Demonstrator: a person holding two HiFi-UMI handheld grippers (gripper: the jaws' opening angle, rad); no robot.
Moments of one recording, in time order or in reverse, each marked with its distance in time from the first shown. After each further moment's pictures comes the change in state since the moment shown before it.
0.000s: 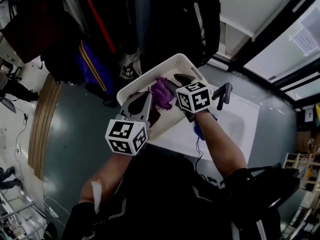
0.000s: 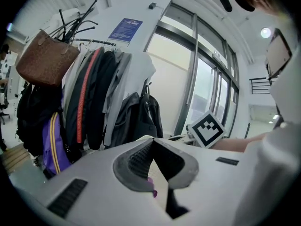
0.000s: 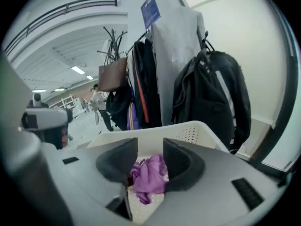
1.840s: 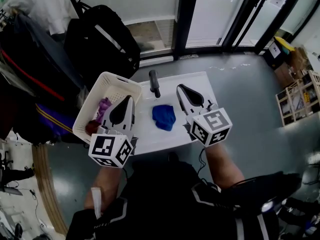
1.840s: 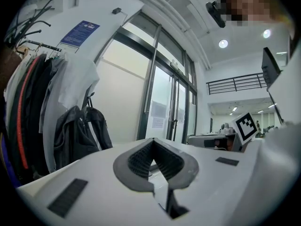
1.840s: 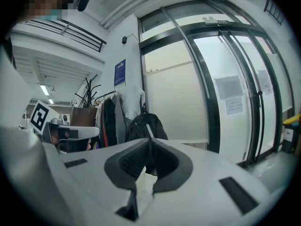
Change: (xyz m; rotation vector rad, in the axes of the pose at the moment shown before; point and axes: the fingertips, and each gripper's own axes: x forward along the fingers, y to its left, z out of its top) left arm 0.017 -0.231 0.036 0.207 -0.118 -0.432; right arm -0.365 -0.061 -0.046 0.141 -0.546 -0.524
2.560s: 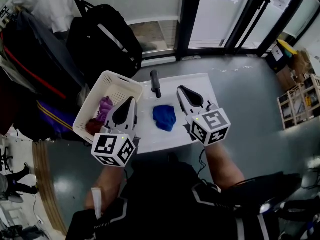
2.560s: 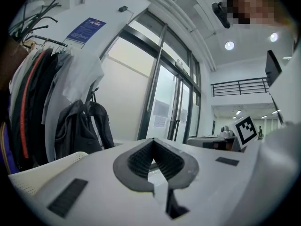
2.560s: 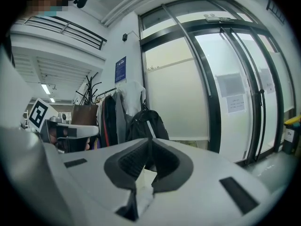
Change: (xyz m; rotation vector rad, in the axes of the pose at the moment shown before) left arm 0.001 -0.005 -0.014 -0.059 0.016 0.030; right arm 0.001 -0.005 -0.012 -0.003 0.033 0.016
